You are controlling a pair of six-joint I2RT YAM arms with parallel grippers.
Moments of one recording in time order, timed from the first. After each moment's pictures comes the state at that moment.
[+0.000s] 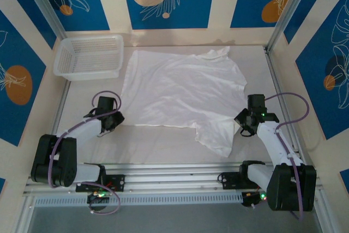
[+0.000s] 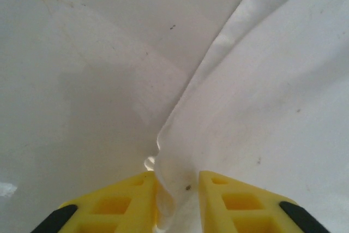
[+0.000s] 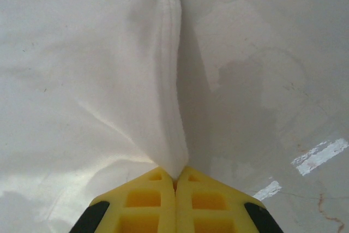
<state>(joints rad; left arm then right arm) -0.15 1.33 0.55 -0.25 -0.02 -0.79 -0.04 1.05 0.61 -0.69 0.04 0.75</state>
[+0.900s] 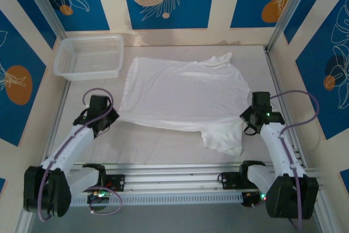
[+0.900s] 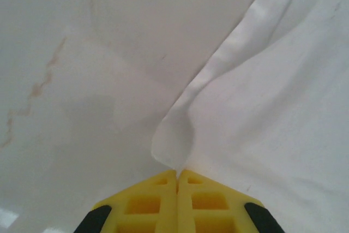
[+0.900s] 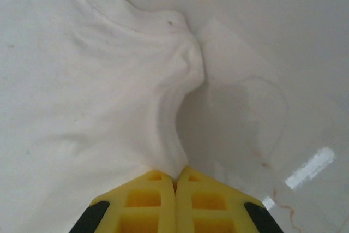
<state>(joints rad) -0.16 1.08 0.64 -0.47 -0.07 -0.80 -0.07 1.00 0.72 -0.79 0.15 0.76</state>
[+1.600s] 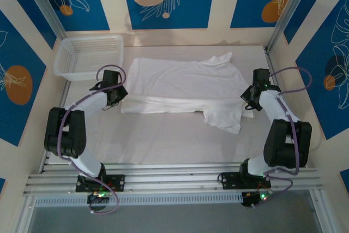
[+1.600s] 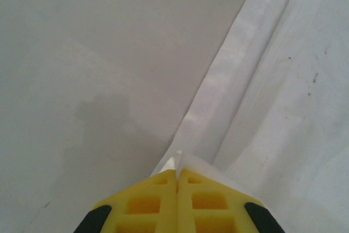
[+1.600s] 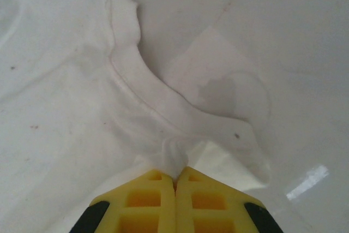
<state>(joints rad) -0.16 1.65 1.00 -0.30 -0.08 -0.73 -0.14 1.49 0.99 -0.63 0.13 0.66</state>
